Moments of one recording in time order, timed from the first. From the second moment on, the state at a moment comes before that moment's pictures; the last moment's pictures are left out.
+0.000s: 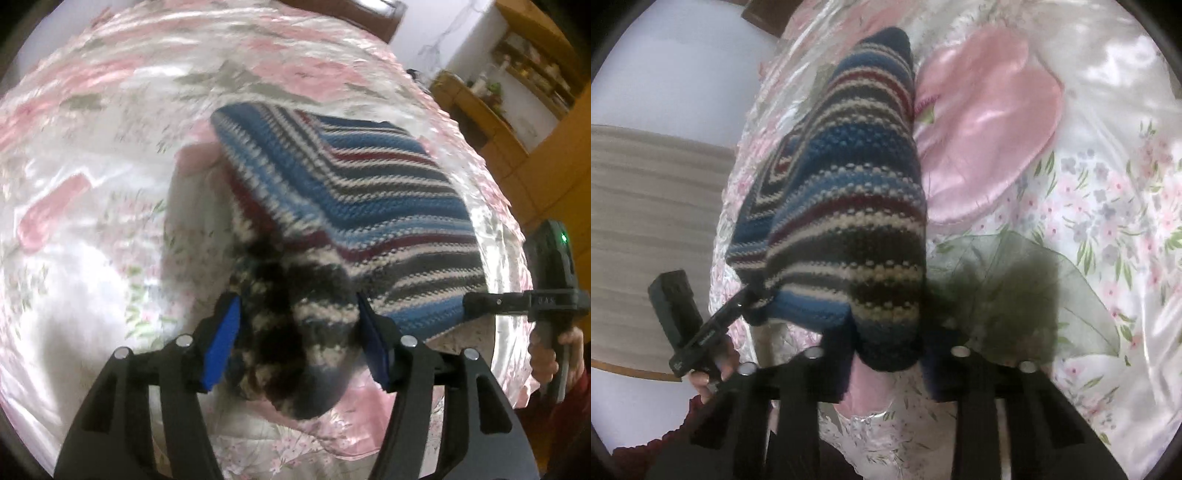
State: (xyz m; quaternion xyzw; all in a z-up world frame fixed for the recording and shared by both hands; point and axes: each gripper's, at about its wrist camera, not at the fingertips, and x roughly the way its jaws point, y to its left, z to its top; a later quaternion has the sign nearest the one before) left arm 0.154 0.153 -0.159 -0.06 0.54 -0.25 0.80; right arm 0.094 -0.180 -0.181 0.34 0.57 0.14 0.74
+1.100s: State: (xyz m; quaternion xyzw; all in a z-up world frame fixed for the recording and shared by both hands) left arm 0.037 0.194 -0.080 -0.01 0.52 -0.17 0.84; right arm -0.027 -0.090 -0.085 0.16 0.54 -0.04 0.83
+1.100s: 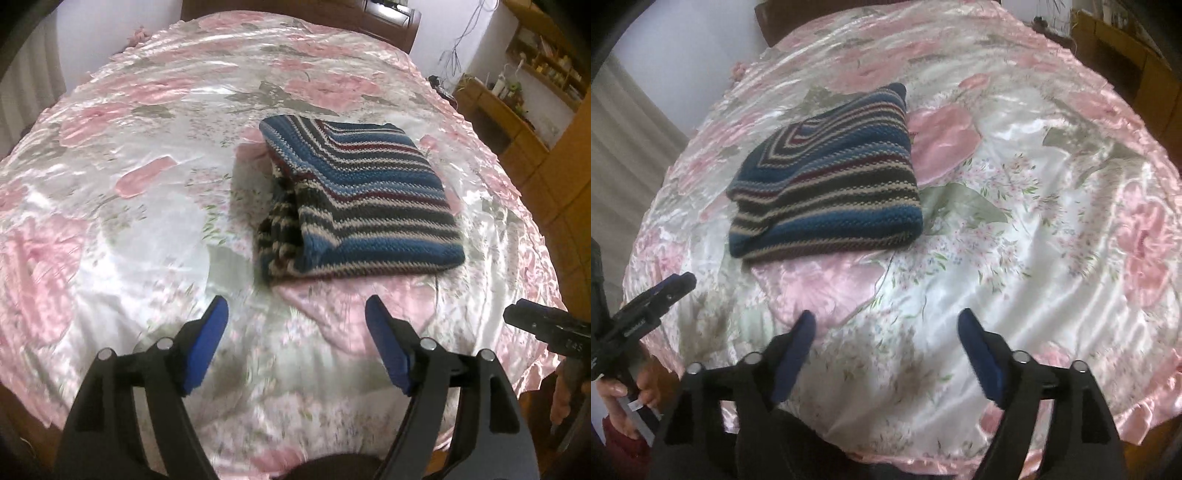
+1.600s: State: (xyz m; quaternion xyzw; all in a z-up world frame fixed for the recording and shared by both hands) left arm -0.025 0.201 -0.013 0.02 0.46 -0.16 0.87; right arm -0.061 -0.050 -0.023 0.12 0.49 -0.06 0.86
